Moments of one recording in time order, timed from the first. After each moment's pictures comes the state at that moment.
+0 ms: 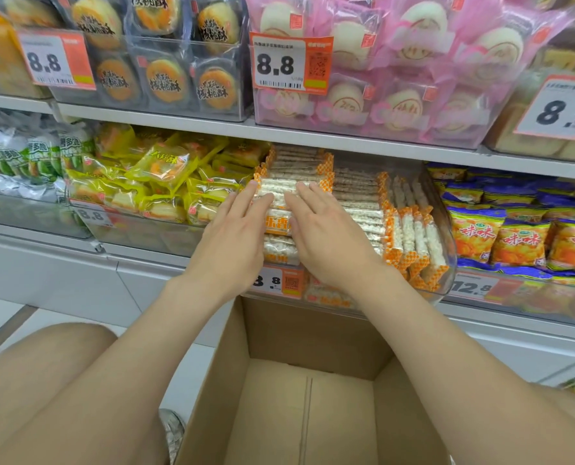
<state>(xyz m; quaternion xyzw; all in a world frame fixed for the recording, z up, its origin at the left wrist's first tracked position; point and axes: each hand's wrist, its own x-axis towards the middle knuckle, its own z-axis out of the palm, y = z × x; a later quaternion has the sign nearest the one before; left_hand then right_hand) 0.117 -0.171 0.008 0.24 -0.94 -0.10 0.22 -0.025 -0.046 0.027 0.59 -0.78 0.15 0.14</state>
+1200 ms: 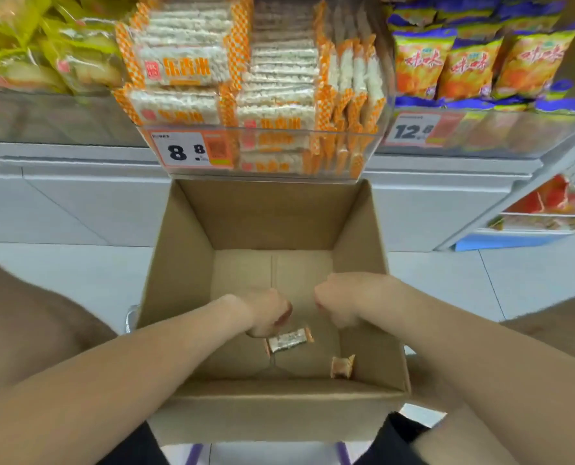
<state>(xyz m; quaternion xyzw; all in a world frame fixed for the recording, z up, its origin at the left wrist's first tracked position) 0.133 0.004 -0.206 -0.03 -0.92 -0.10 -0.39 0.025 0.143 -0.123 0.53 -0.72 -0.25 -0.37</state>
